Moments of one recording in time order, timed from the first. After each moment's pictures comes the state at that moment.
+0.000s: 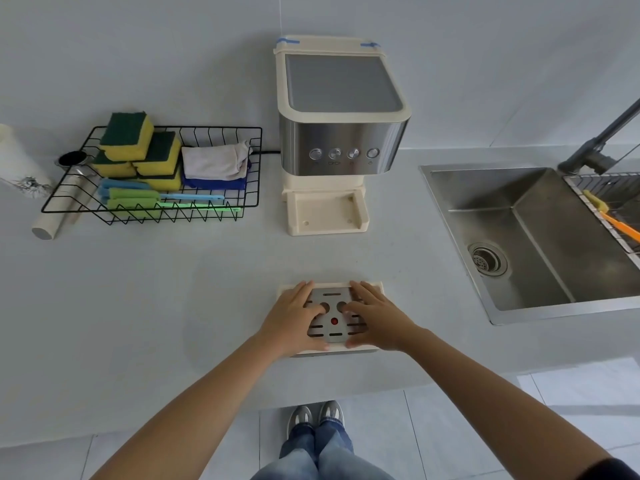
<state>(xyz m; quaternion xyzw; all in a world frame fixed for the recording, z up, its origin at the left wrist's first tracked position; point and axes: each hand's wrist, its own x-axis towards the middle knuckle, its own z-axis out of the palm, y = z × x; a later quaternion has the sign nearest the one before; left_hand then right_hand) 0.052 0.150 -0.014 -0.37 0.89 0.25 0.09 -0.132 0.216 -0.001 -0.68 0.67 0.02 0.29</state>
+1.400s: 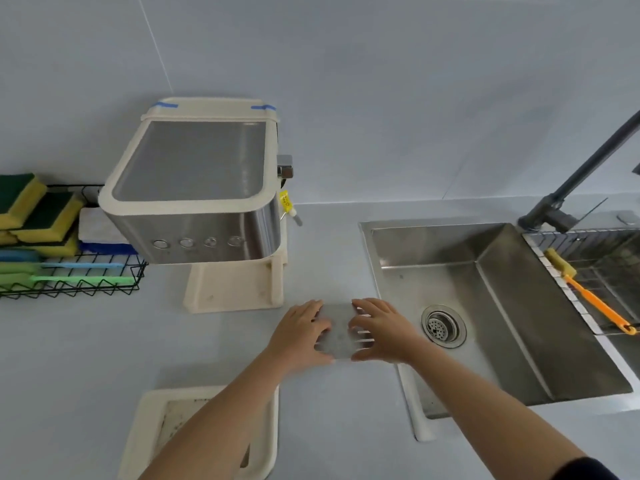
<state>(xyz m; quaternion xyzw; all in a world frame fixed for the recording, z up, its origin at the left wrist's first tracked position) -0.176 0.087 -0.023 -0.35 0.91 0.20 0.02 -0.367 0.150 -0.015 -0.73 0.65 0.01 0.19</state>
